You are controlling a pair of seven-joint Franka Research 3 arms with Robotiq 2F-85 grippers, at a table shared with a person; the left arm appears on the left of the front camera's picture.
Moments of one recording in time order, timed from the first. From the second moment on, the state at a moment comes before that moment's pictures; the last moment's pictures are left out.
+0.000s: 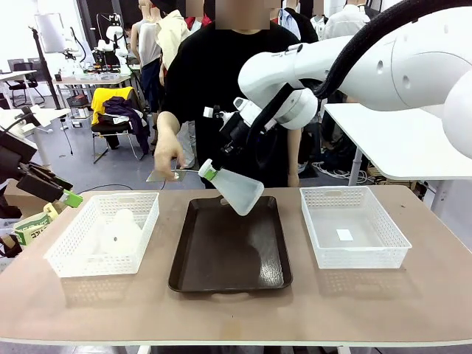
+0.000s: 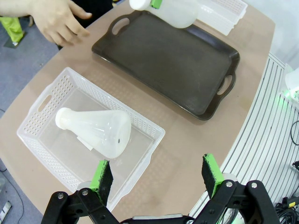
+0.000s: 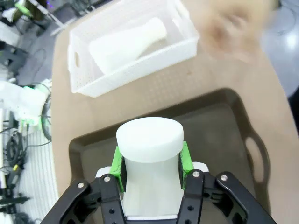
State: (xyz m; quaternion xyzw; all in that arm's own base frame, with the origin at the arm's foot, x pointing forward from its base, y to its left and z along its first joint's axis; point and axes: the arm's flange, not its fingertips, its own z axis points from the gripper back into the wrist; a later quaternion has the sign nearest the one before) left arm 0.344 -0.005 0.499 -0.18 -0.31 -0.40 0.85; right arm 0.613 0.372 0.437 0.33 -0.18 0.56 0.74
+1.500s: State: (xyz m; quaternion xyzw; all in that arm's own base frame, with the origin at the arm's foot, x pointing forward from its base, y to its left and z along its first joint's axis) left arm 0.344 -0.005 0.499 -0.18 -0.31 -0.40 0.85; right arm 0.635 0.338 0.388 0.51 -0.40 0.60 0.48
